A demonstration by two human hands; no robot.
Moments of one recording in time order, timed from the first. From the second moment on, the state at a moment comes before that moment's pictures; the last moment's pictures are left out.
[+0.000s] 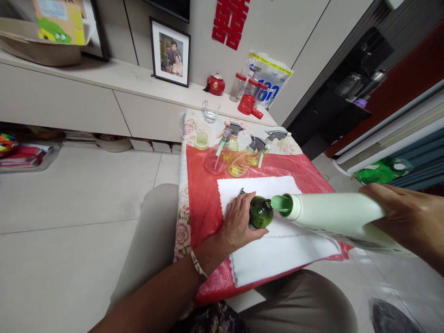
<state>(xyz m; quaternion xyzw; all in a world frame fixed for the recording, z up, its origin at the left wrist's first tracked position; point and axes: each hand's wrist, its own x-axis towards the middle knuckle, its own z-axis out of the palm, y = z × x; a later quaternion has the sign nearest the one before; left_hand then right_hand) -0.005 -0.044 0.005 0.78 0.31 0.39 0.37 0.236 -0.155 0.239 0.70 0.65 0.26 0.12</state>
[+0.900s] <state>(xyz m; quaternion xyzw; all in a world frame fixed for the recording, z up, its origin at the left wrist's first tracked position) -0.003 -0.043 0.002 0.78 0.31 0.39 0.37 0.237 -0.154 0.236 0.71 0.64 0.26 0.10</state>
